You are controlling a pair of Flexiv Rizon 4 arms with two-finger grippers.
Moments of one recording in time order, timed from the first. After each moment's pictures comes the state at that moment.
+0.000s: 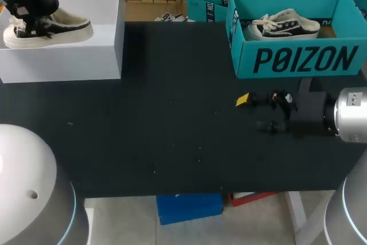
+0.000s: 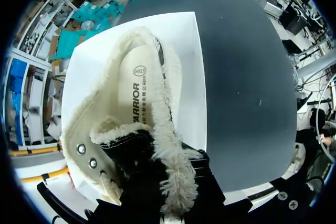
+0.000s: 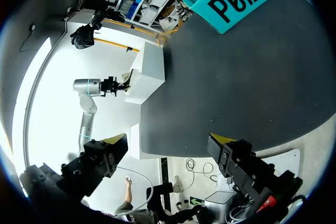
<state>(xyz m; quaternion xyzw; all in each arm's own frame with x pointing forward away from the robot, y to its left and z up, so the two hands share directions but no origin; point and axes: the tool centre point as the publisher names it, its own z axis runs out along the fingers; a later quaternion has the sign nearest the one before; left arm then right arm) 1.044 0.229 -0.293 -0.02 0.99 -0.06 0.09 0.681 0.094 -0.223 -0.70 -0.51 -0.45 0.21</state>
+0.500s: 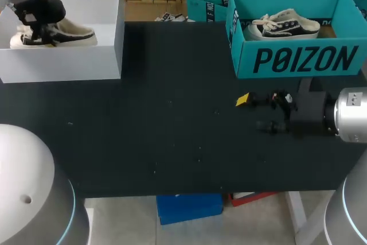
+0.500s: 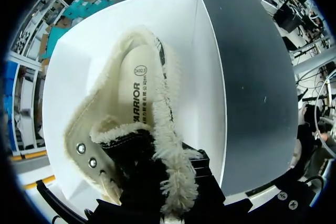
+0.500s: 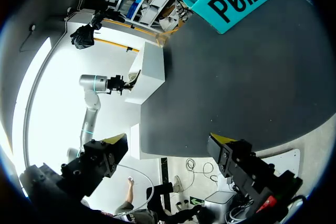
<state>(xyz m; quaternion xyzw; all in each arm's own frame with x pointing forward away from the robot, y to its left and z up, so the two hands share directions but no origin) 1.051 0.226 -0.332 -0.01 1.00 -0.05 0.05 0.681 0.094 -0.223 -0.70 -0.51 -0.45 0.21</state>
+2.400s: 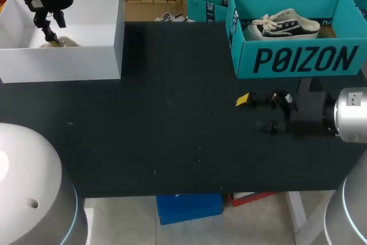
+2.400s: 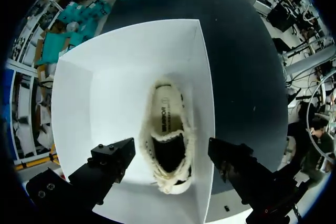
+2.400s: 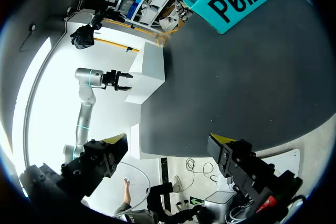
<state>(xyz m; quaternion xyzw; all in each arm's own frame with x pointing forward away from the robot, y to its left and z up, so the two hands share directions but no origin) 1.054 0.196 -0.288 0.01 1.00 -0.05 0.02 0.681 0.094 -0.223 -0.70 -0.51 -0.45 0.21</state>
